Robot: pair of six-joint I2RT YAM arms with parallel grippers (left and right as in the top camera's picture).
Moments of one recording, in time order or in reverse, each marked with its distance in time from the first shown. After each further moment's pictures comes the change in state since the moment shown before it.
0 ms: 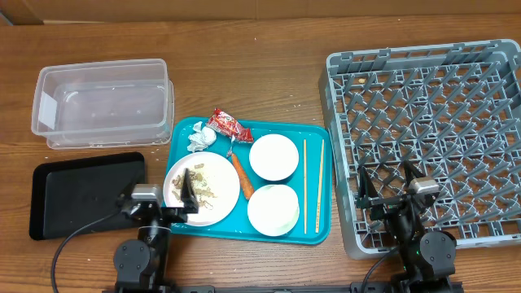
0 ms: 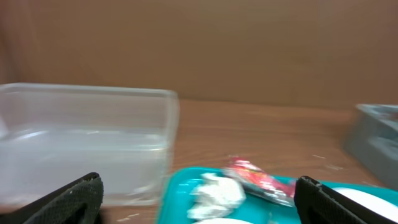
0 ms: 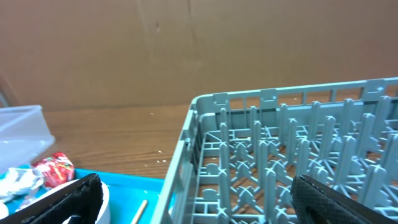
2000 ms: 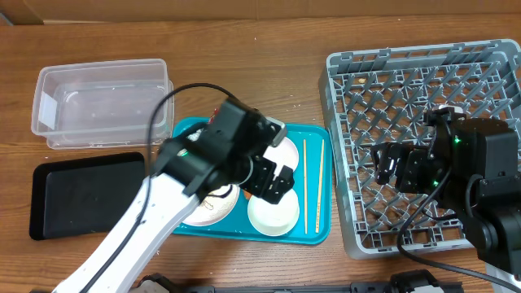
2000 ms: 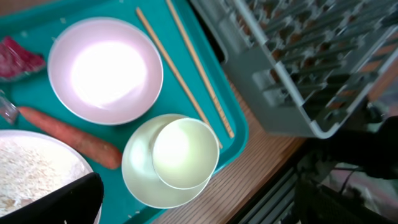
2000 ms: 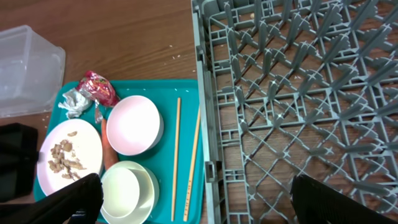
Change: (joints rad) left arm -0.541 1.377 1.253 -0.985 0.325 -0.050; right arm 0.000 0.962 1.326 -1.209 -0.071 0.138
